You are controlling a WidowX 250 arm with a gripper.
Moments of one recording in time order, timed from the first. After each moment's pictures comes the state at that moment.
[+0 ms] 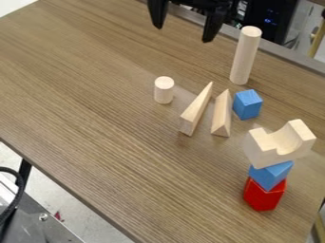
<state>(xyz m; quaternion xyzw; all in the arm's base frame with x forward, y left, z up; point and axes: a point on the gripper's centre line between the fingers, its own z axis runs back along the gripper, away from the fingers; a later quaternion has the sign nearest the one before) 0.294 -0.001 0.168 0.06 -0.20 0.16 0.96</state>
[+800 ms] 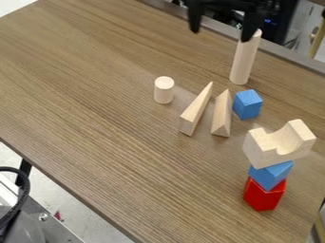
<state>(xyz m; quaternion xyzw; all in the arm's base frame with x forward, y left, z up) 0.329 -0.041 0.156 0.03 -0.19 0.23 0.95</state>
